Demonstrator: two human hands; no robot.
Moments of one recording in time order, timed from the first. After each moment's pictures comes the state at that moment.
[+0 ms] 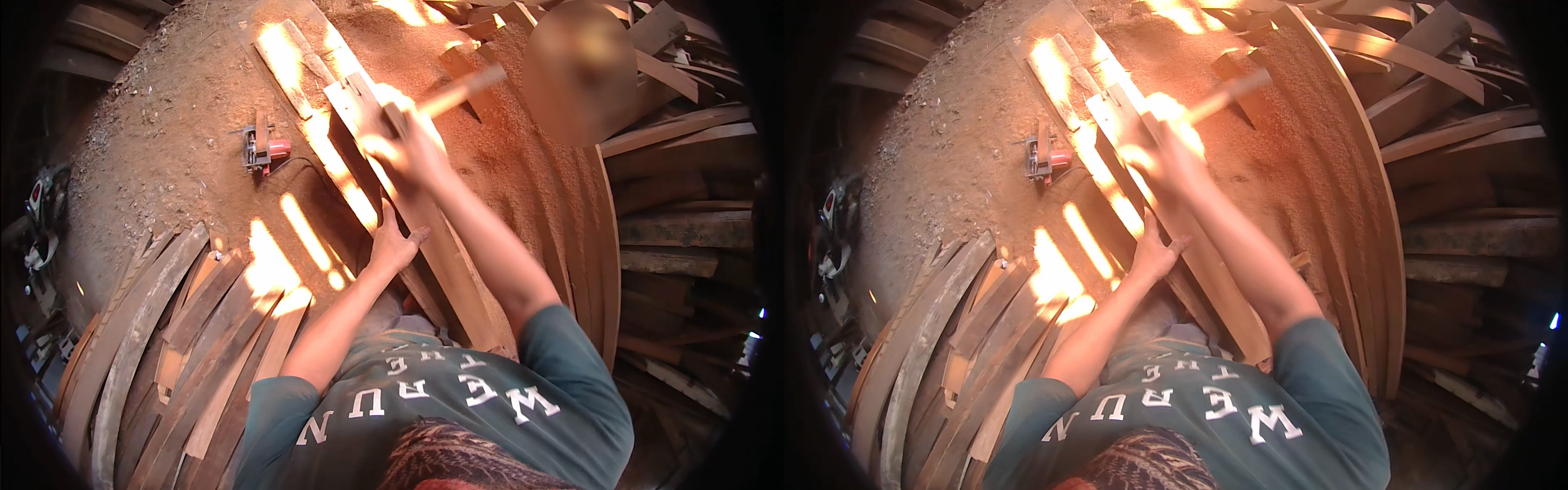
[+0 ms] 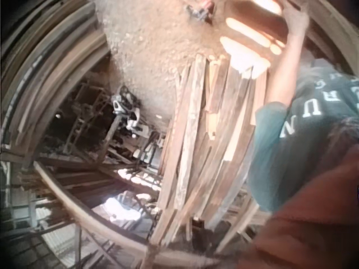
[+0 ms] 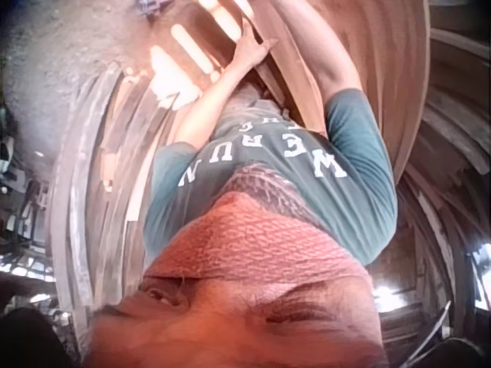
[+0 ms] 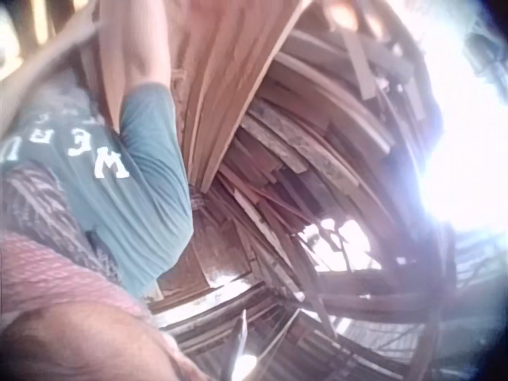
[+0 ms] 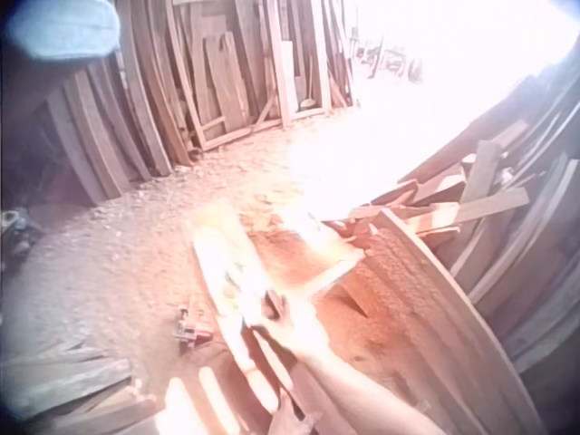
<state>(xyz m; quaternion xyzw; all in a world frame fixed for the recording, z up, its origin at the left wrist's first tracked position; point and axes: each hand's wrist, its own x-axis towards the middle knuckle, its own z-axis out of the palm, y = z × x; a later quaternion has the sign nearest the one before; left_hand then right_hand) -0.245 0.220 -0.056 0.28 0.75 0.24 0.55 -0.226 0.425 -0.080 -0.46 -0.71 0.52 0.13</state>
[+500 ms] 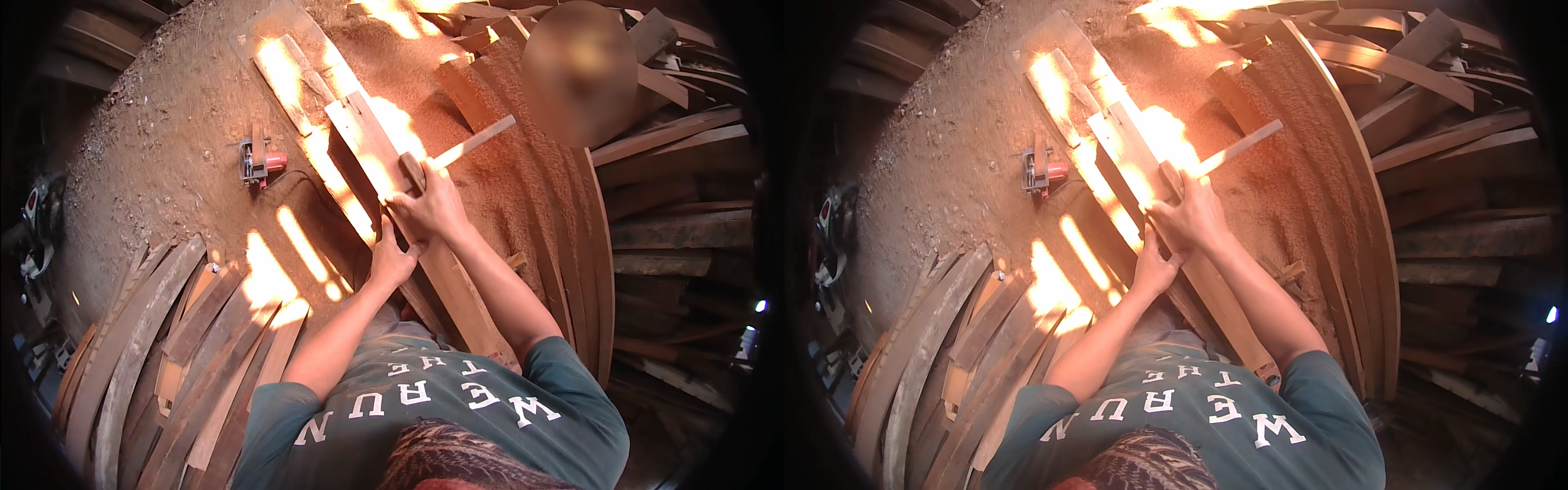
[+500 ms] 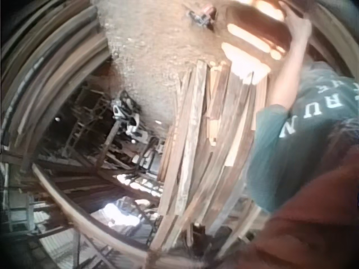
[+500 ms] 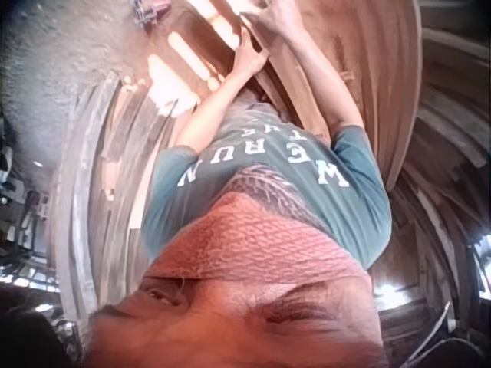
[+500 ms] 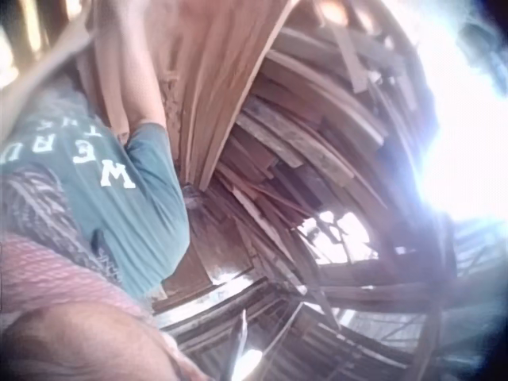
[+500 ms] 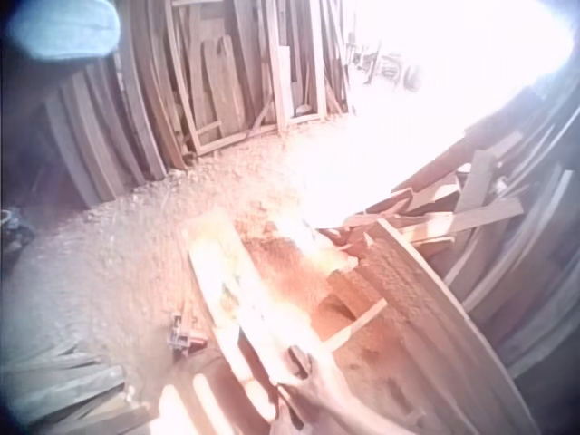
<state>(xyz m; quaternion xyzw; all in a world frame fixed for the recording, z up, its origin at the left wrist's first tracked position) -0.247 0.220 -0.062 0.23 0.75 0.24 0.57 -0.189 0.392 -0.032 -0.50 -0.77 0.40 0.05</state>
